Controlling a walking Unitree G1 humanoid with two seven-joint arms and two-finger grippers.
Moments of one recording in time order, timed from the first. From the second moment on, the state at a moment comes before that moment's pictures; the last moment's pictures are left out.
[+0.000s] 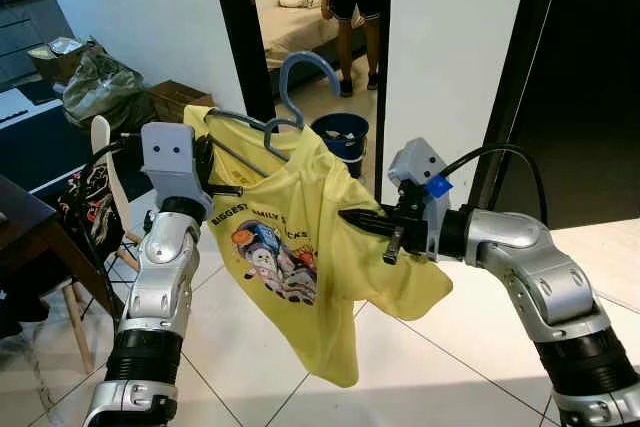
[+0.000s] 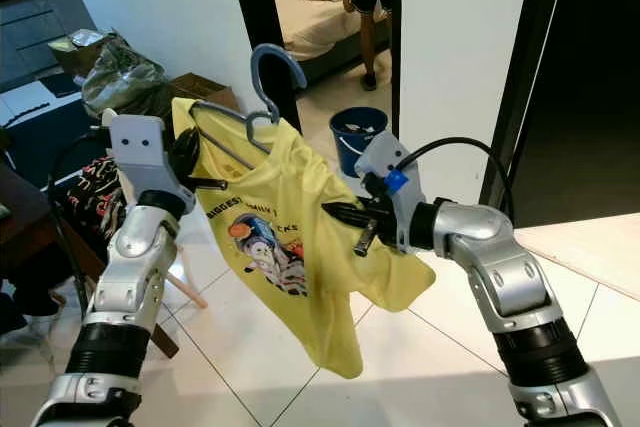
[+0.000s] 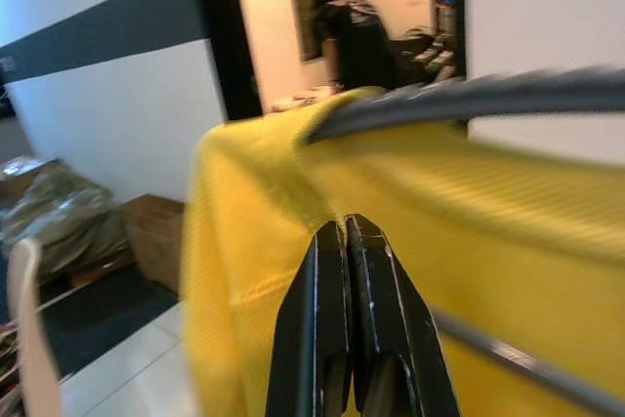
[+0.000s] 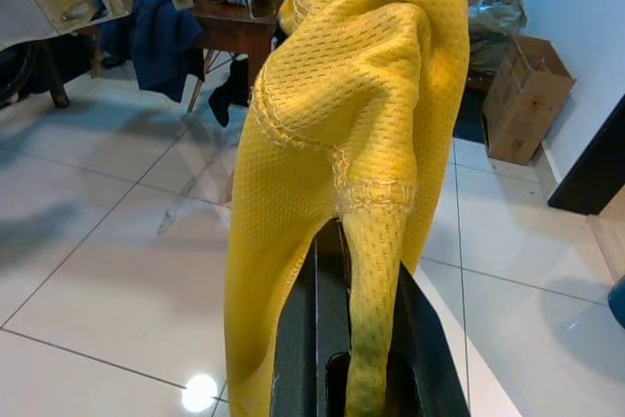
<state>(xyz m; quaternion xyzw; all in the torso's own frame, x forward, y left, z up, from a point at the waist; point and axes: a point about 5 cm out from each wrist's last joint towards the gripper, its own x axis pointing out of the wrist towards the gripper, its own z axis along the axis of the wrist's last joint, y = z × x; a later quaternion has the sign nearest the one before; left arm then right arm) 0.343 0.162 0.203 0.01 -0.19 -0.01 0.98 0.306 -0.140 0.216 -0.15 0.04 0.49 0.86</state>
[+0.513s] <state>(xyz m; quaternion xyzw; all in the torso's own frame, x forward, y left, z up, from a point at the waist) 0.337 0.133 0.204 0.02 -0.20 -0.10 0.97 0.306 -0.142 0.214 -0.16 0.05 0.48 0.86</state>
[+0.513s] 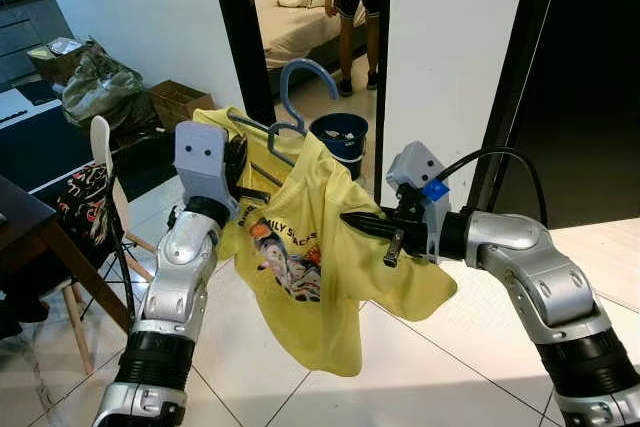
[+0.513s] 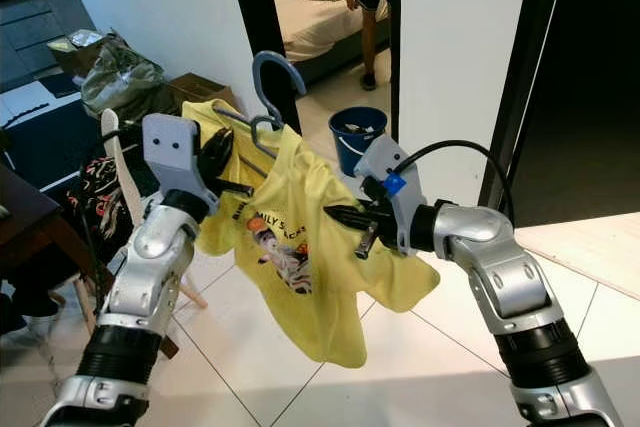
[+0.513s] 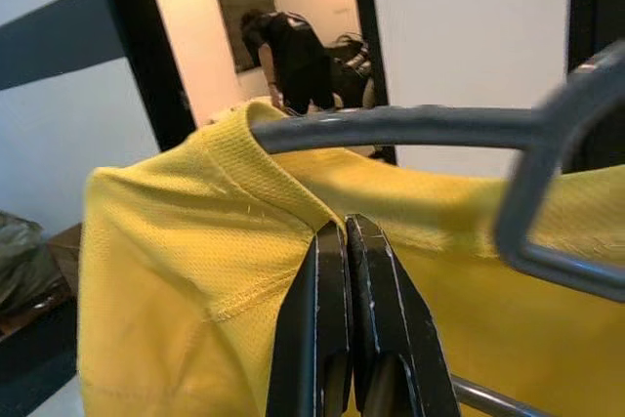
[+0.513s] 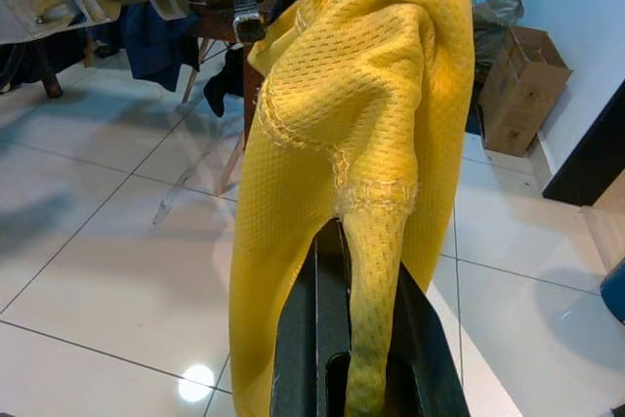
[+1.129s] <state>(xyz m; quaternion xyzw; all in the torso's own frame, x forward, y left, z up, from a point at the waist) 0.319 0.122 0.201 0.04 -0.18 -0.22 0.96 0.309 -0.147 0.204 -0.19 0.07 0.47 0.86</state>
